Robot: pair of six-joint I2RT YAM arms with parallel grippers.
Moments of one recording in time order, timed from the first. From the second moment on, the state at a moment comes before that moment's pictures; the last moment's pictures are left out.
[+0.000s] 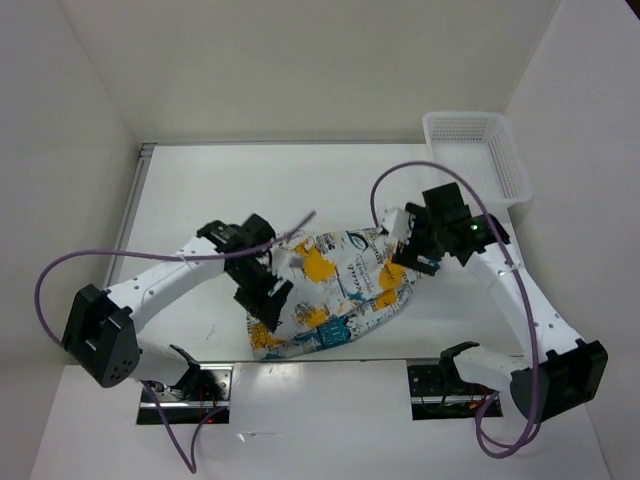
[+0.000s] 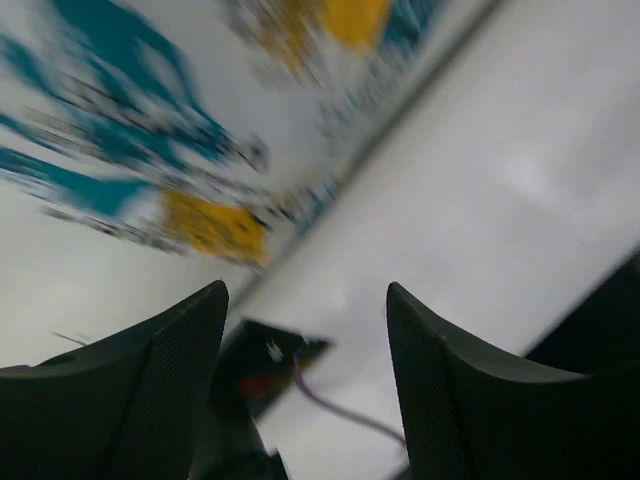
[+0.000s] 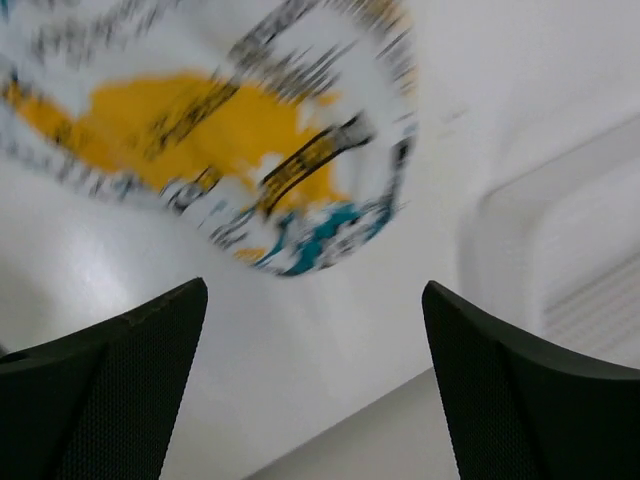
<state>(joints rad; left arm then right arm) -0.65 1.38 1.05 -1.17 0.49 0.07 0.32 1.14 1.07 -0.98 -0.08 -0.99</state>
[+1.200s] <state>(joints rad) -0.22 2.21 1.70 -0.41 -0.02 0.07 0.47 2.23 1.69 -0.33 0.08 -0.13</state>
